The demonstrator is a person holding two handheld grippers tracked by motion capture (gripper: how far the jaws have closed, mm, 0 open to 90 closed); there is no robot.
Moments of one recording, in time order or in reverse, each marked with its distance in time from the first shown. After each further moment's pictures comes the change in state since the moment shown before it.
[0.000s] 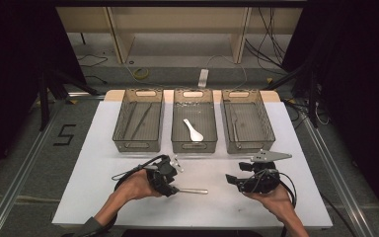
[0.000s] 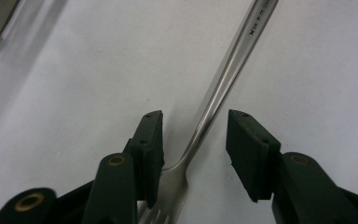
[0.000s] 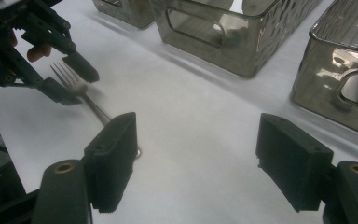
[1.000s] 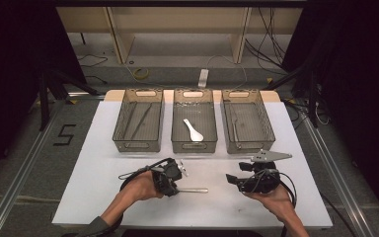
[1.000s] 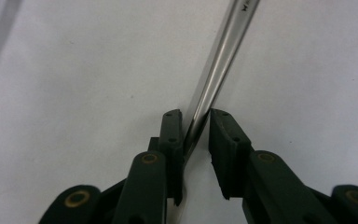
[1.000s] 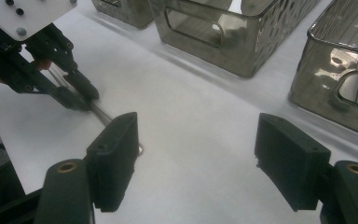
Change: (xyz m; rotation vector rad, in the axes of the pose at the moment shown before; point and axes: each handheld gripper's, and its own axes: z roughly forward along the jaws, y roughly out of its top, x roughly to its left) left arm -0.006 0.007 0.012 0.093 0.000 0.037; right arm 0.000 0.000 0.000 0.002 -0.004 -0.001
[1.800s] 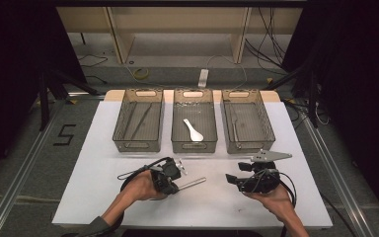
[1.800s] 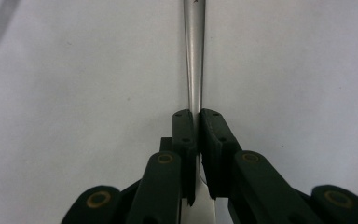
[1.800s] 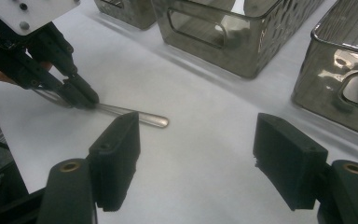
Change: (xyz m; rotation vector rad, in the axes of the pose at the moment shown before) left arm 0.003 -0.003 -0.001 -0.035 -0.036 -0.039; right arm 0.000 0.000 0.000 -0.003 0.011 0.002
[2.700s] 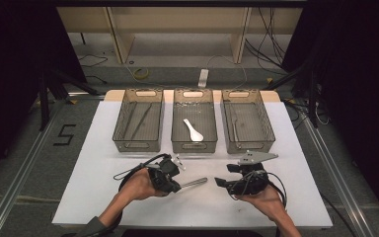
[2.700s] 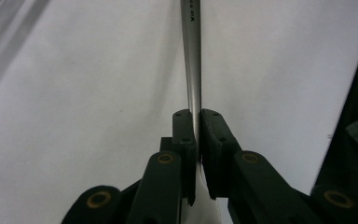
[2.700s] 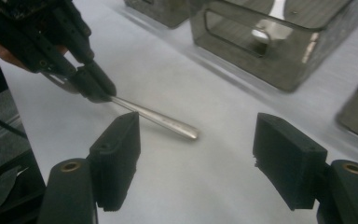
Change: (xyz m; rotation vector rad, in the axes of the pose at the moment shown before) left arm -0.002 0.001 -0.020 -0.081 -0.061 -0.049; right arm 0.023 0.009 0.017 0.024 0.058 -0.077
